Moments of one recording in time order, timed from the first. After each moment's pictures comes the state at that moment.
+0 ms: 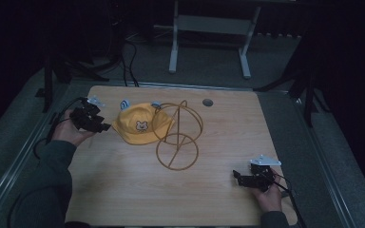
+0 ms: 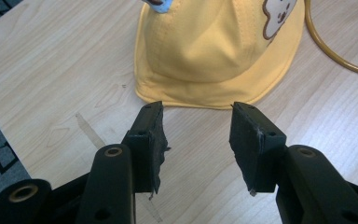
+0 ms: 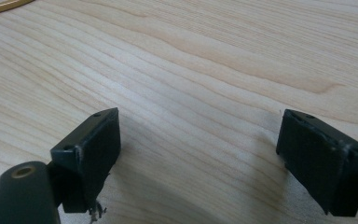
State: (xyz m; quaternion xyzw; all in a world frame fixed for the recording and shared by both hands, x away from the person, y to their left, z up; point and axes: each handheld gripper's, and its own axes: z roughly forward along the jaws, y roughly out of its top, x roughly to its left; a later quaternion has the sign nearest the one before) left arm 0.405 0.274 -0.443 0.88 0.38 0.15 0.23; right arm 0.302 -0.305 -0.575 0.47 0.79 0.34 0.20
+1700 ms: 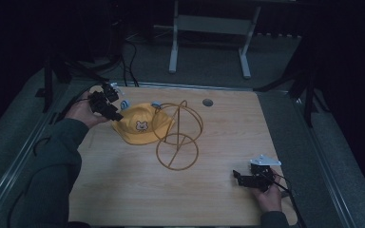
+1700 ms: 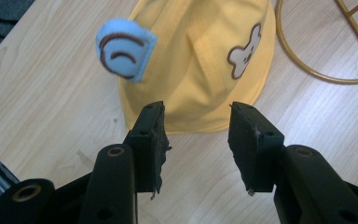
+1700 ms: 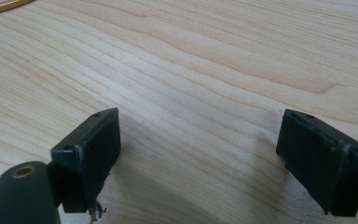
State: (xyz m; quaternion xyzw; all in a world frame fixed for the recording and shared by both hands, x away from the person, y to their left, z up) left arm 0.444 0.221 -0.404 0.93 0.32 0.12 0.16; right arm 0.302 -0.305 -0.575 0.47 0.79 0.34 0.20
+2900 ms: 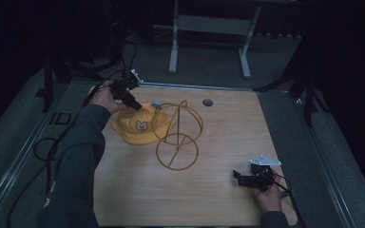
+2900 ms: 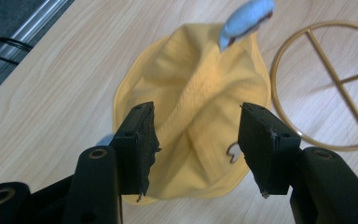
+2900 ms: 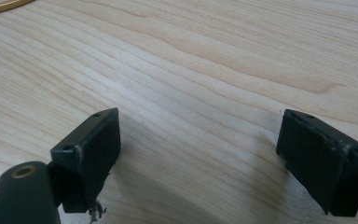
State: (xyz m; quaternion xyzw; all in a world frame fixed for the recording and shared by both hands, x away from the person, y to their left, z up) left arm 0.495 0.177 -0.400 0.92 0.33 0.10 0.18; right arm 0.302 -0.305 -0.575 0.47 0.79 0.34 0.20
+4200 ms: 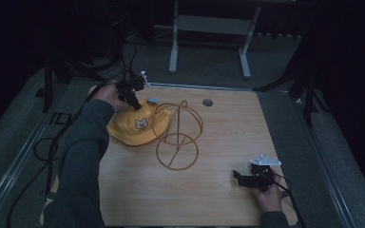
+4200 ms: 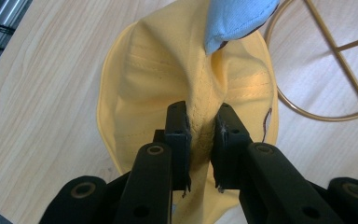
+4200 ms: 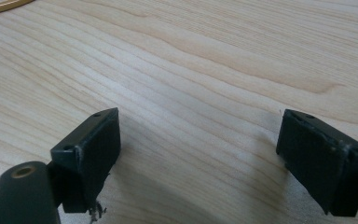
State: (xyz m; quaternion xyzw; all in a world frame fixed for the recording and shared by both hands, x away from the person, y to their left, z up) left arm 0.497 0.159 -0.394 0.95 0.29 0.08 0.11; right arm 0.302 -0.305 -0.575 0.47 0.79 0.34 0.20
